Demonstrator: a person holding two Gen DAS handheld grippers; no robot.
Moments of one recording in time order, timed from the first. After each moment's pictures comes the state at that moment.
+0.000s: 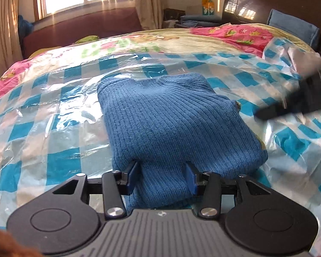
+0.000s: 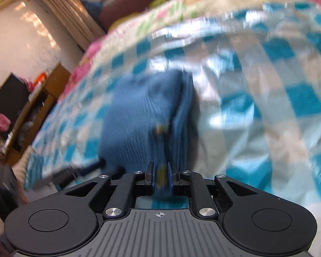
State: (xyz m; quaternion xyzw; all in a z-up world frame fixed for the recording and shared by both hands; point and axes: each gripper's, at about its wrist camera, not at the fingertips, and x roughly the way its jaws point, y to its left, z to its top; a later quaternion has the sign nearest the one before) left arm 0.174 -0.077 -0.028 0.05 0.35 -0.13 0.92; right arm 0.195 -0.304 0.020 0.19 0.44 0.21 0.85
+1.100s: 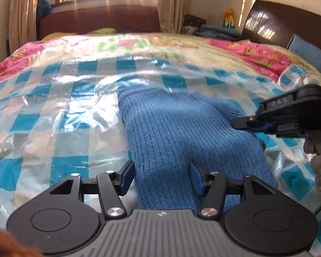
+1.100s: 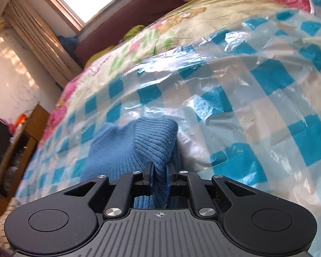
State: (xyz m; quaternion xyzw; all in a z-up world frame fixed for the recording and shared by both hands) left arm 0.207 -0.058 -0.019 -0.02 0.37 -0.10 0.93; right arm 0.271 -0.289 -0.003 0.23 0.40 0.12 0.88
